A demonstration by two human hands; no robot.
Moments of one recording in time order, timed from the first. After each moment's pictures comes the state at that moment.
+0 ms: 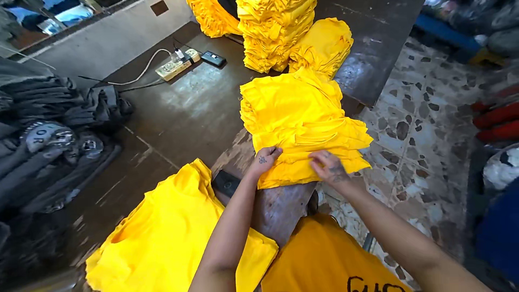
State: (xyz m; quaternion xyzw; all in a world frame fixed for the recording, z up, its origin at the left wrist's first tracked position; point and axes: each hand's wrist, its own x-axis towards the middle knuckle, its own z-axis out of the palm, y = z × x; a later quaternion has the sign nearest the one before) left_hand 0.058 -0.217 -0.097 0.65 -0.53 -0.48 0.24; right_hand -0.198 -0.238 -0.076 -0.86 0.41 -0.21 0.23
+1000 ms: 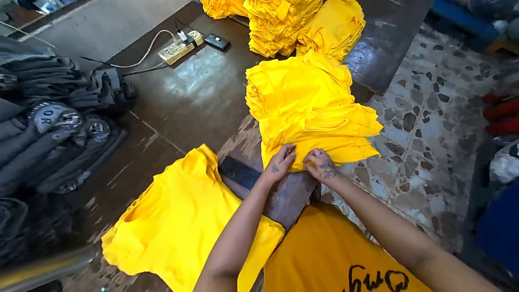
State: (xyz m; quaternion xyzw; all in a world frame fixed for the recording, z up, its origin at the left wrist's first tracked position) left_hand 0.029 -0.158 -0.112 0.60 -0.54 -0.51 0.31; right_hand -0.170 -0.206 -0.095 -0.83 0.44 -0.07 0.34
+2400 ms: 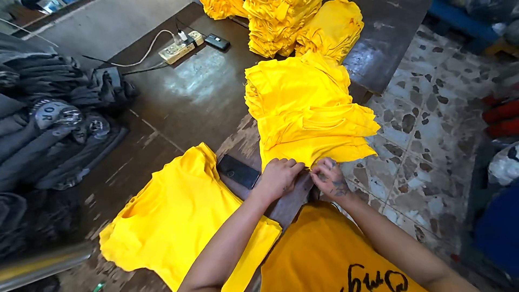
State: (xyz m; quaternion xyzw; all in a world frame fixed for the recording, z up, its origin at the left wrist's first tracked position) left_hand 0.008 -0.130 -0.041 0.54 -0.81 -0.19 0.10; right_hand -0.195 -0.165 -0.086 -0.84 0.38 -0.33 0.22
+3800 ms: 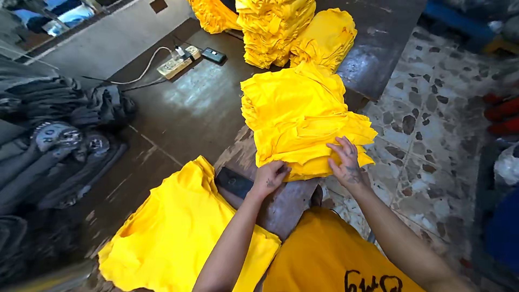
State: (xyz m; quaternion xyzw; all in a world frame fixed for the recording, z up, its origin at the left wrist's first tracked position) left_hand 0.031 -0.166 -0.074 0.64 -0.65 -0.36 0.20; right_hand -0.237 -0.231 -0.105 -0.80 0.48 -0.32 0.17
